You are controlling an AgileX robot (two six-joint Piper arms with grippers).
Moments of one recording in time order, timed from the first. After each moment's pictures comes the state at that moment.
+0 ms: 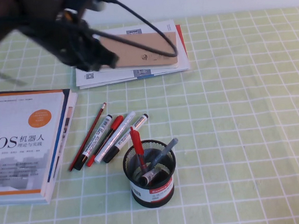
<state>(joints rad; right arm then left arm) -0.02 -0.01 0.00 -0.16 0.48 0.21 -0.42 1.79 -1.69 -0.06 1.00 0.26</state>
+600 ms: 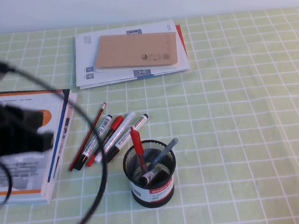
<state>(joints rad) -0.02 -0.01 0.00 -0.16 0.48 0.21 -0.40 0.99 -0.91 -0.06 0.70 0.10</state>
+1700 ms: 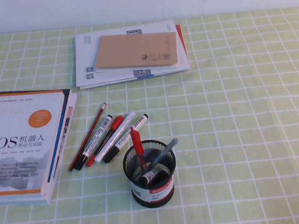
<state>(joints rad) -0.02 -0.01 0.00 -0.16 0.48 0.21 -0.18 0.10 -0.15 -0.19 0.13 0.26</state>
